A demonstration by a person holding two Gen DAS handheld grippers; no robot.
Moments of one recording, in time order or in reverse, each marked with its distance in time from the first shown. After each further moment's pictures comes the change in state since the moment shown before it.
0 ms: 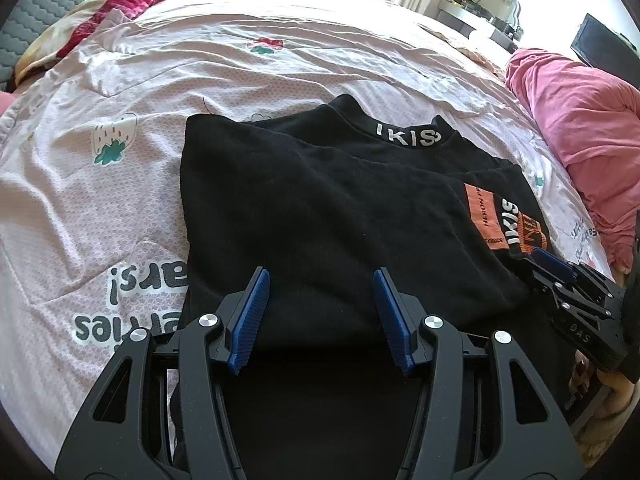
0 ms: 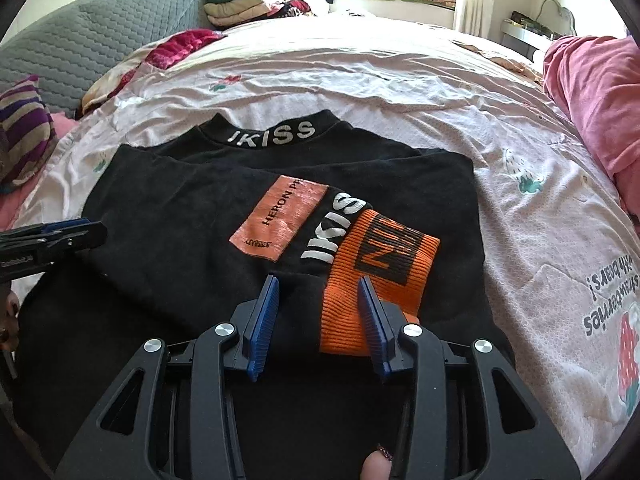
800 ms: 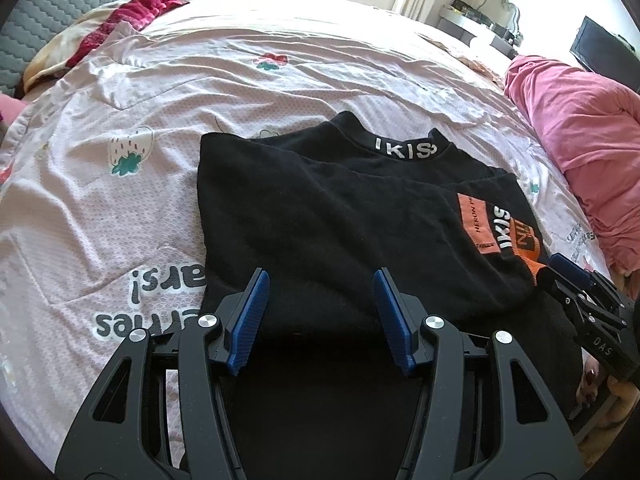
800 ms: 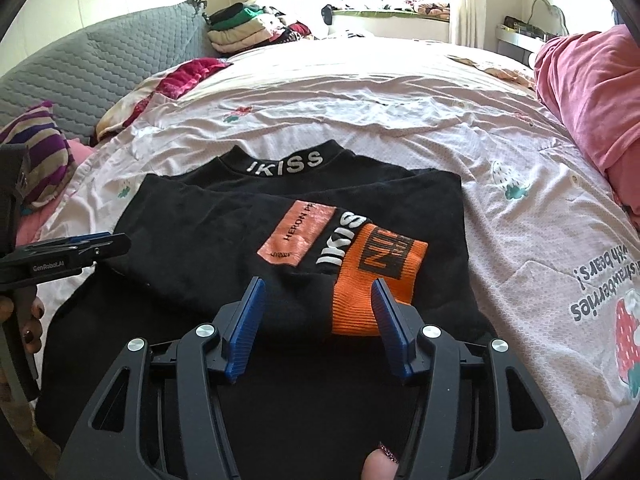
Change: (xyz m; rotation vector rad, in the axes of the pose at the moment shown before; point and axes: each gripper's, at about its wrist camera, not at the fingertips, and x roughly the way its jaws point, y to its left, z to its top) left arm -0.022 -0.002 0.000 0.002 -0.037 0.018; right arm -0.038 0.002 -0.002 0.046 -0.079 0.041
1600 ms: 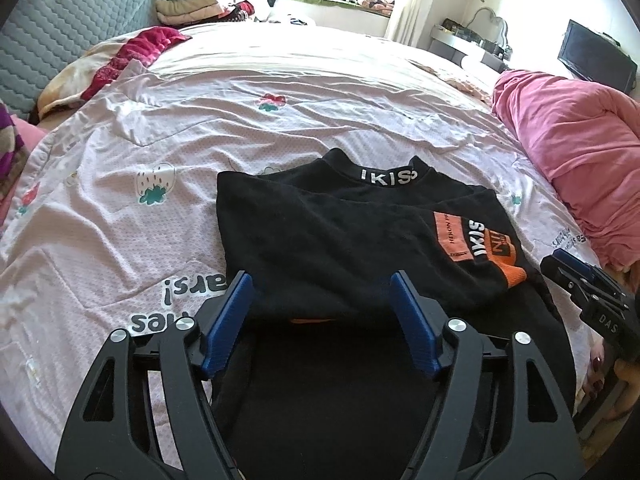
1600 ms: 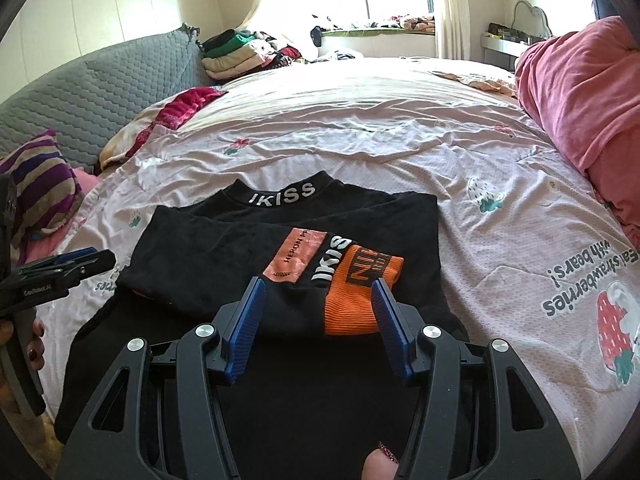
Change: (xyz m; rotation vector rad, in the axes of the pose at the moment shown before) left arm -0.048 -0.012 -0.007 0.037 -0.110 0.017; right arm -0.042 -0.004 0.002 0.047 -0.079 -0.004
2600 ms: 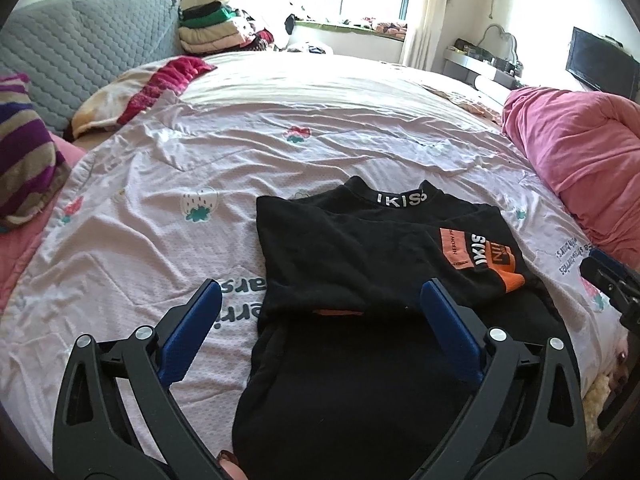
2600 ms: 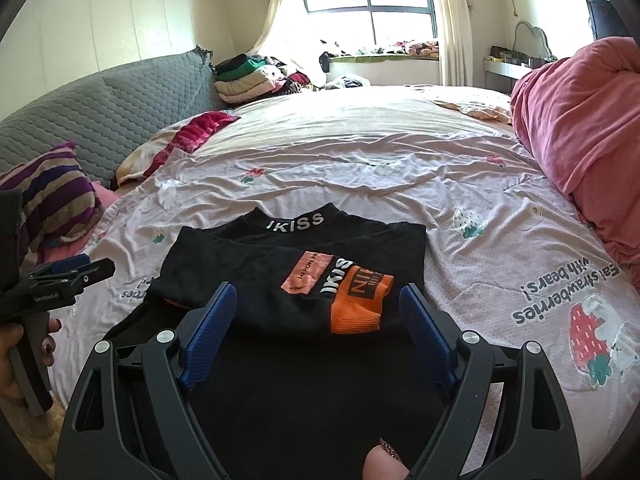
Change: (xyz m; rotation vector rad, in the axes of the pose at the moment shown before) left arm -0.052 -0.004 -0.010 0.010 -0.105 0.100; right arm -0.060 0.002 0.001 -0.022 -0.090 0.024
